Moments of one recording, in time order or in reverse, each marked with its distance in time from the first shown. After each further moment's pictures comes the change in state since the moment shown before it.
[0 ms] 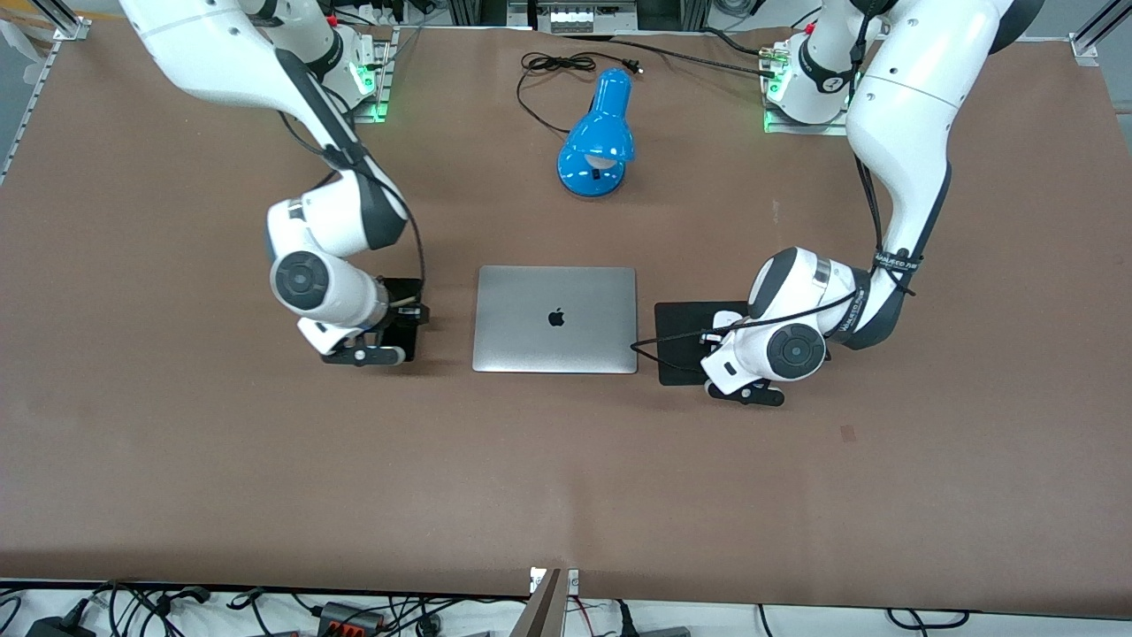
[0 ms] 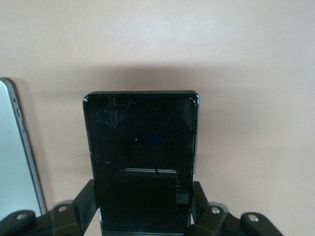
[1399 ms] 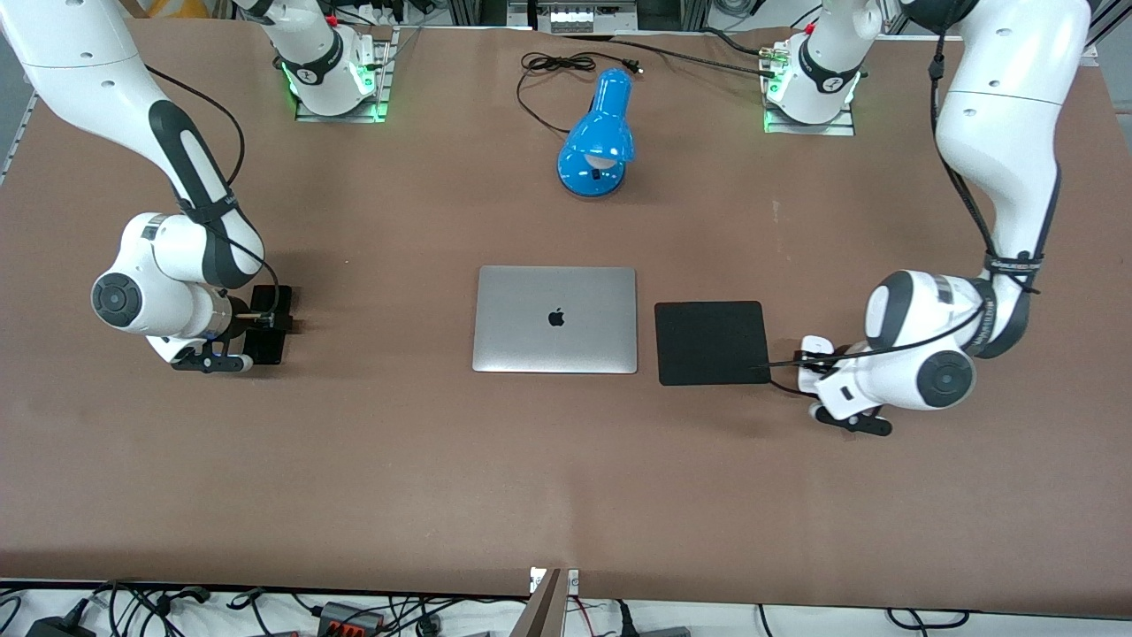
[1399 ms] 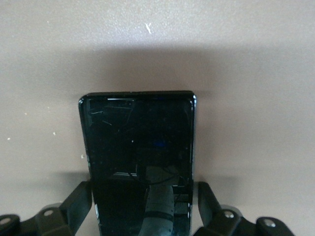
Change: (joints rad) left arm 0.196 -0.026 0.017 0.005 0.036 0.002 0.253; right arm -0.318 0.002 -0.156 -0.122 -0.004 0.085 -0.440
